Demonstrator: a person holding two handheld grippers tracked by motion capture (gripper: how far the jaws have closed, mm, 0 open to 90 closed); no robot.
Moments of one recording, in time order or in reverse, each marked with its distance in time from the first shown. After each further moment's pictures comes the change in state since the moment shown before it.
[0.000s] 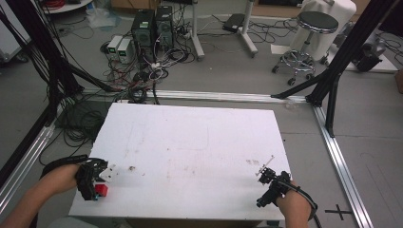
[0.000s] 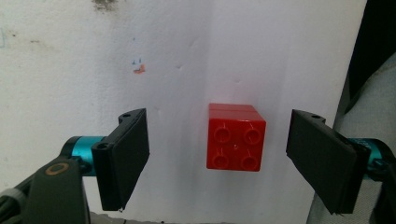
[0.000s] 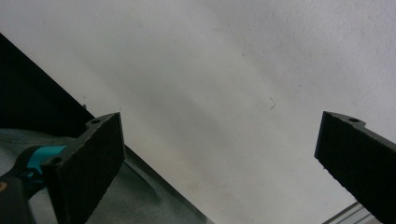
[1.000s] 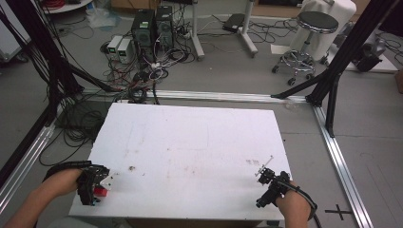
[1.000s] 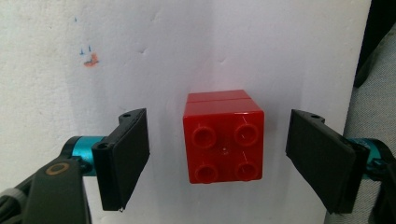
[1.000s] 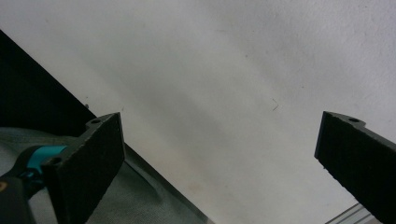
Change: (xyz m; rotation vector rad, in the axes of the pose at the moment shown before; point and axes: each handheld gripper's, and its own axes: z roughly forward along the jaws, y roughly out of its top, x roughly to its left) left arm -0.004 -0.007 0.028 0.052 -0.050 0.096; right arm 0.002 0.001 0.000 0.002 -0.003 -0.001
